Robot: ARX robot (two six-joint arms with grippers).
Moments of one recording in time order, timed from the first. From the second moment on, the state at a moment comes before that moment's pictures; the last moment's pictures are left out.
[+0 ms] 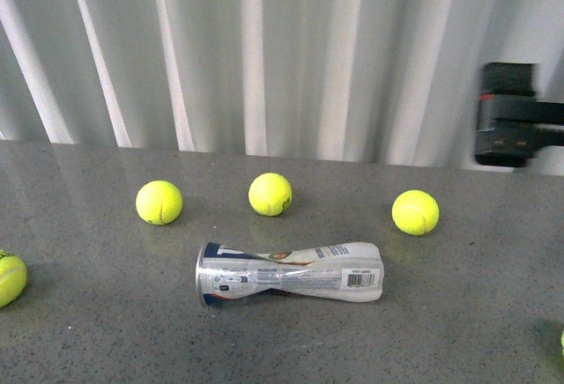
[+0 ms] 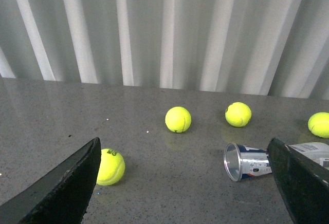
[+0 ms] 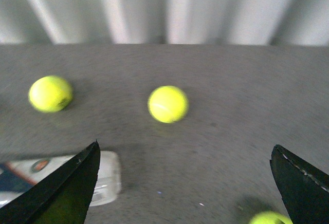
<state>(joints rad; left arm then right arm) 0.00 0.00 0.02 0.00 0.00 0.00 0.31 1.40 0.69 0.26 0.31 0.21</state>
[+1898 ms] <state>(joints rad) 0.00 0.00 0.02 0.00 0.00 0.00 0.00 0.35 0.00 0.35 0.00 0.00</state>
